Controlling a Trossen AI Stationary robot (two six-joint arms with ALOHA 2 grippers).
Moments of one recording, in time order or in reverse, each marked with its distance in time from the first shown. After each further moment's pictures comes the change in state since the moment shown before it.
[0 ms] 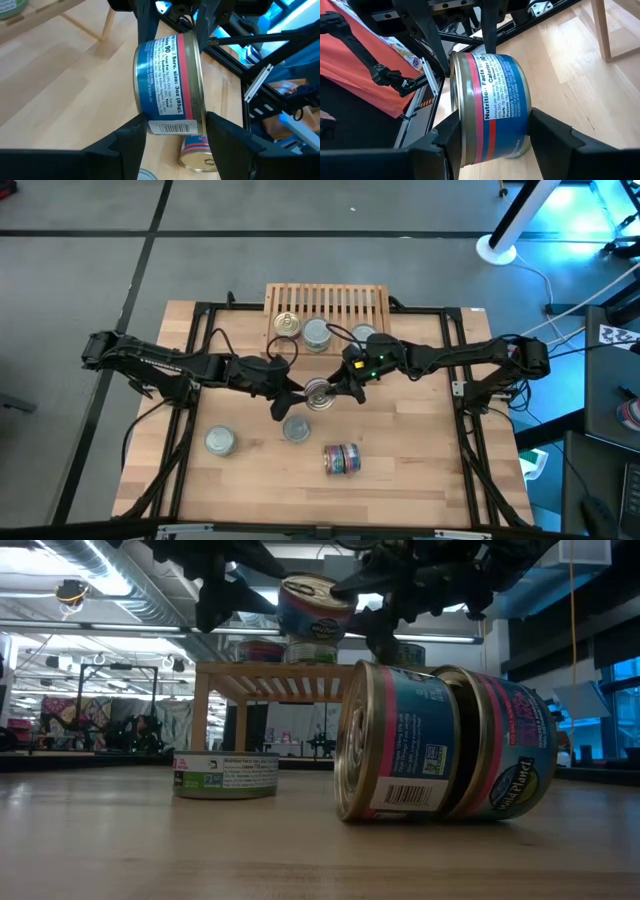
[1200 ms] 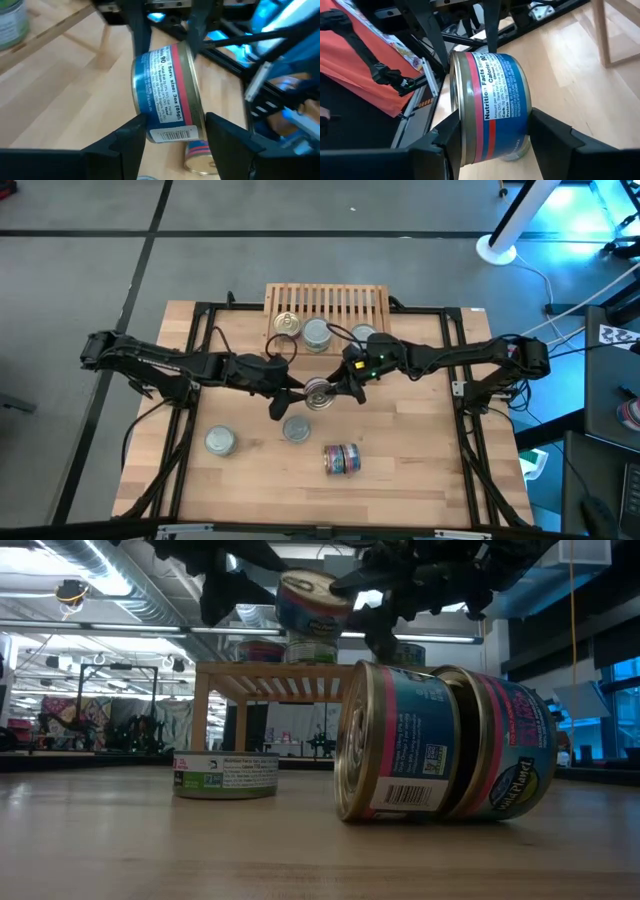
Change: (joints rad) left arm 0.004 -0.023 0.000 0.014 0.005 0.093; right arm -0.001 0.000 0.000 0.009 -0.002 -0.026
